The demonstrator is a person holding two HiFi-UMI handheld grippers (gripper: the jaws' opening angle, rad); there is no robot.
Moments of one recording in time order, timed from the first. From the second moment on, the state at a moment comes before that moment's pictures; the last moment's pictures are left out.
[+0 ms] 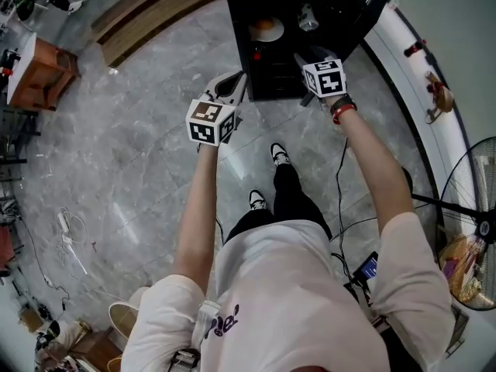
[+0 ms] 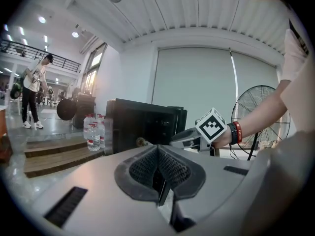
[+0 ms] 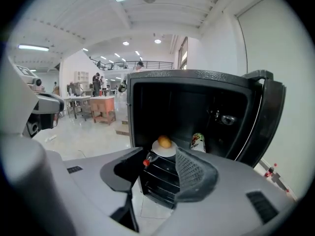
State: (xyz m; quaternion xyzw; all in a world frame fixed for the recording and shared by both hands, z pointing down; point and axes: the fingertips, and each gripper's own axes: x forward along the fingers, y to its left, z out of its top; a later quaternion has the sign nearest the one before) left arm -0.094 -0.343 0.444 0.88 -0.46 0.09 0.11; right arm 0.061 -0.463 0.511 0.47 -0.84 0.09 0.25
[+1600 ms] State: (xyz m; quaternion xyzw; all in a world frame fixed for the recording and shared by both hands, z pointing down) left arm -0.114 -0.210 0.356 0.84 -0.53 0.06 0.04; right arm 0.101 -0.252 0.383 0.56 -0.82 0.10 0.05
